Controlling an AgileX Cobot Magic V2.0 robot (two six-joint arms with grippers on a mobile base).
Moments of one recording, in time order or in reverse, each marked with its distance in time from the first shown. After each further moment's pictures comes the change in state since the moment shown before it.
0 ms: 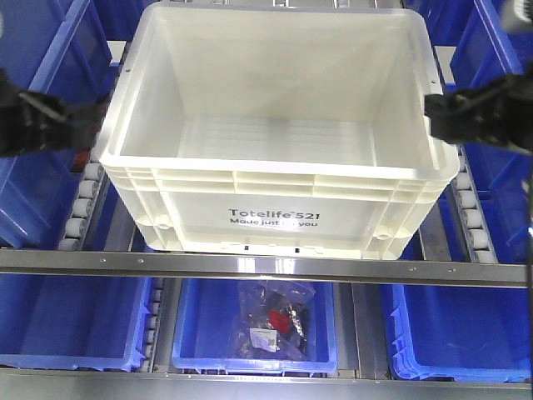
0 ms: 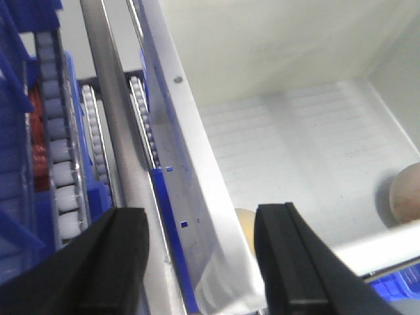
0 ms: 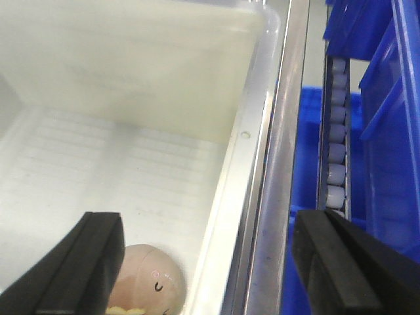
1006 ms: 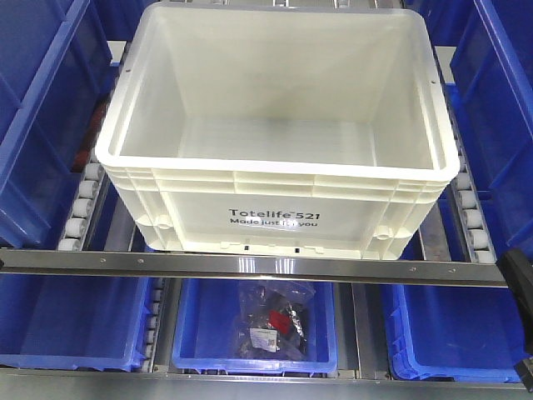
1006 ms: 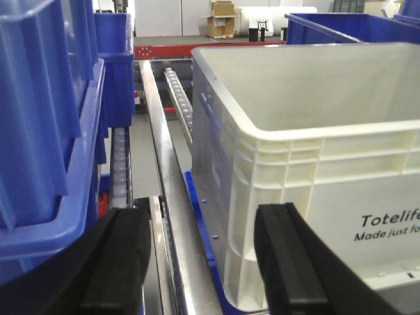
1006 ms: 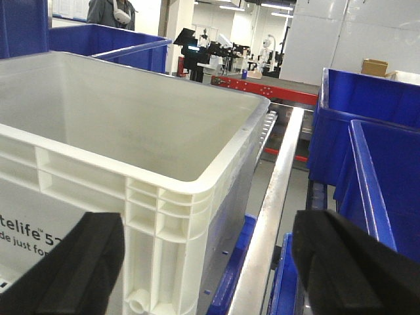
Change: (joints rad) left arm 0.000 -0.929 0.741 -0.007 -0.310 -0.001; right arm 0.000 -0.898 0.712 -0.082 -0.329 -0.118
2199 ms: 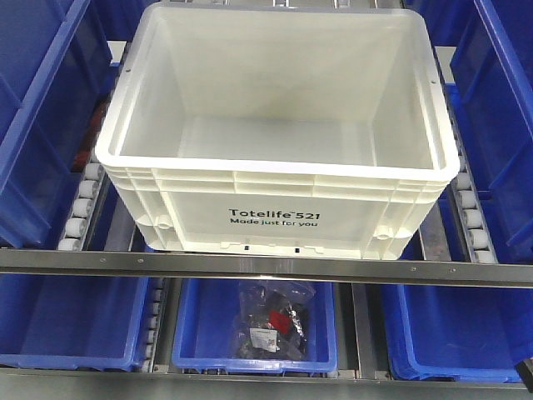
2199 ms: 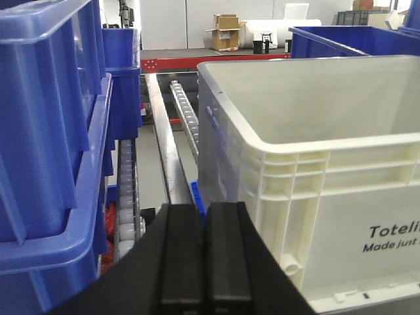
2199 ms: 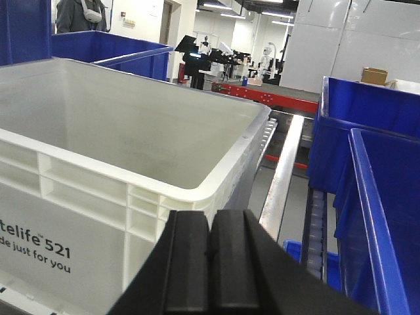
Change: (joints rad) left arm 0.000 0.000 0.004 0.036 -0.031 0.003; right arm 0.000 -0.002 0.000 -0.007 -0.015 -0.004
